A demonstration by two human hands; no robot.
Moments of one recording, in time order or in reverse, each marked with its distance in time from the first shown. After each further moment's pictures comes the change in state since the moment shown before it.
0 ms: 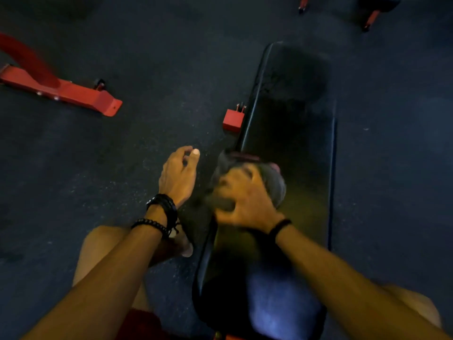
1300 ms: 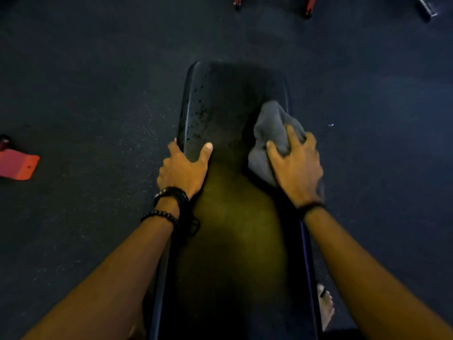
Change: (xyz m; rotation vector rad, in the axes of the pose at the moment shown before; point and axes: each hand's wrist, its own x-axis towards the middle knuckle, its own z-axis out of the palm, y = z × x) left_hand 0.183 0.133 0.198 0.295 -0.152 -0.045; right_hand 0.021 0.295 -0.043 0.088 0.480 1.092
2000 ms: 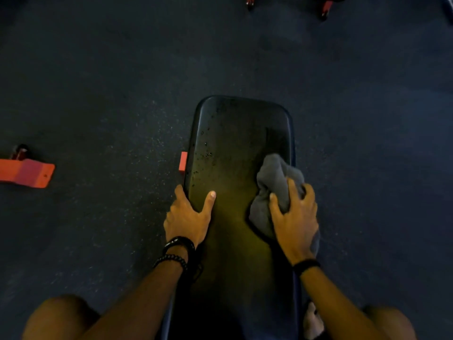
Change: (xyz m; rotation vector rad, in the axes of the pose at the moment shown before) left_hand -0.007 0.016 -0.009 0.104 -0.026 -0.107; right_hand -0.005 -0.007 -0.013 0.020 -0.127 0.053
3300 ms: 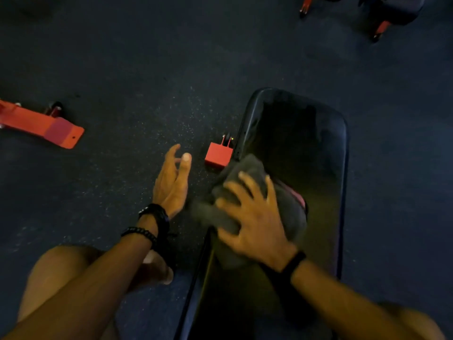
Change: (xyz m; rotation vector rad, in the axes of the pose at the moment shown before) left_hand 0.075 -0.086 -0.053 -0.527 0.072 0.161; right_hand -0.022 -0.113 0.063 -0.229 -0.382 -0.947
